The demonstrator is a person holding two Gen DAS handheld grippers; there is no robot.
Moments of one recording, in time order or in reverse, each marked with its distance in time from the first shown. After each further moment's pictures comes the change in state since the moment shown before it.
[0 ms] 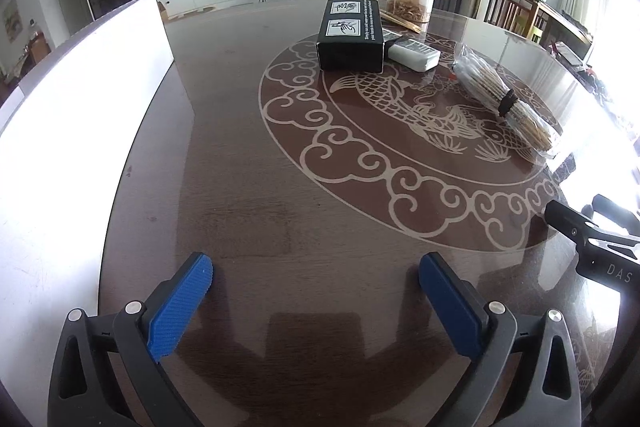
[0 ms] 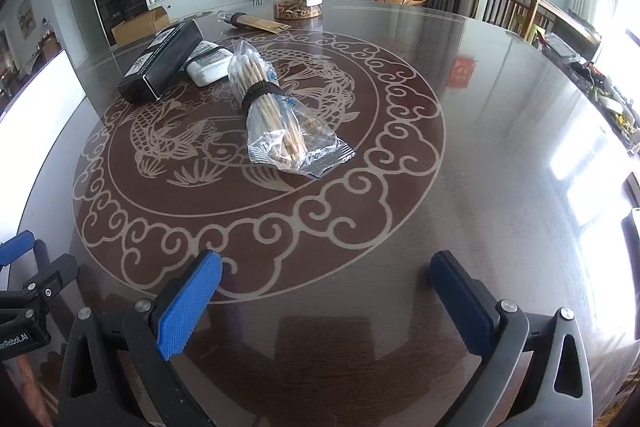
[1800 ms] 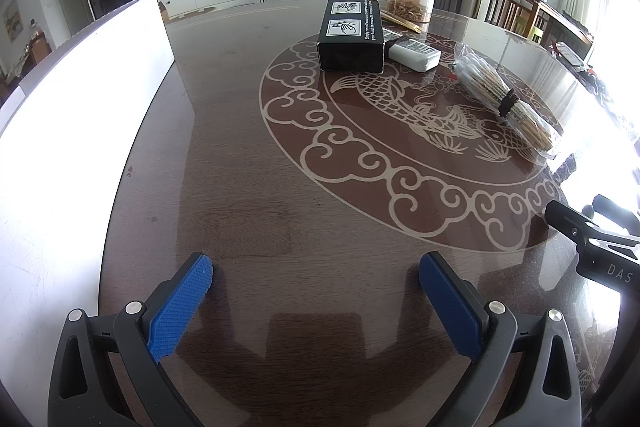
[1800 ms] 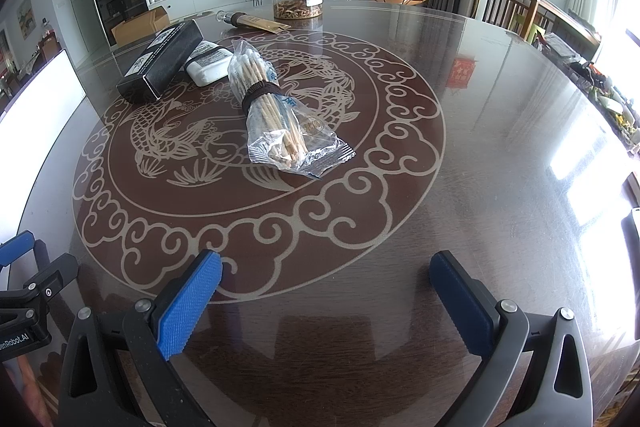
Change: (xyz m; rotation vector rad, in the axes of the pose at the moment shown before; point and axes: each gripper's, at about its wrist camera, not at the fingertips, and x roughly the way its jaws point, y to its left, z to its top) left arm -0.002 0.000 -0.002 0.000 -0.002 0.001; right arm 0.000 0.000 0.000 0.001 0.000 0.000
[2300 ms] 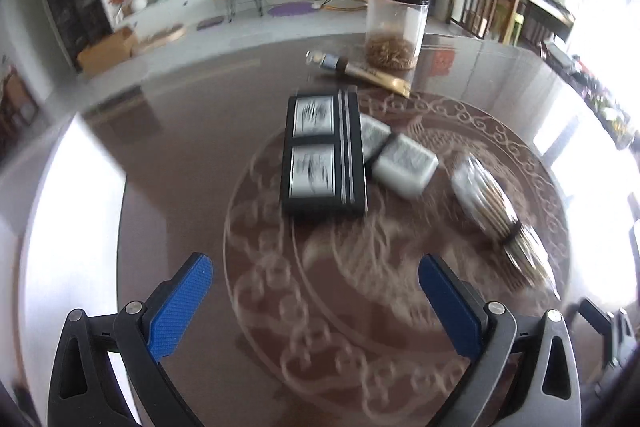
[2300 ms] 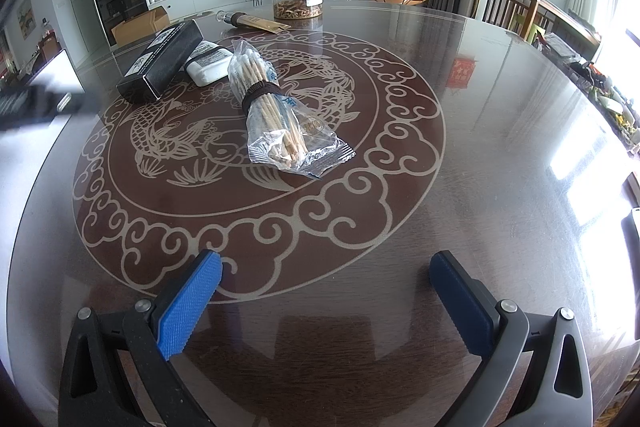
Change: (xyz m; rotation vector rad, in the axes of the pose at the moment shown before) left arm 0.030 -0.026 0.148 0.141 0.001 -0.024; right arm 0.000 0.000 0.000 0.001 0.000 0.000
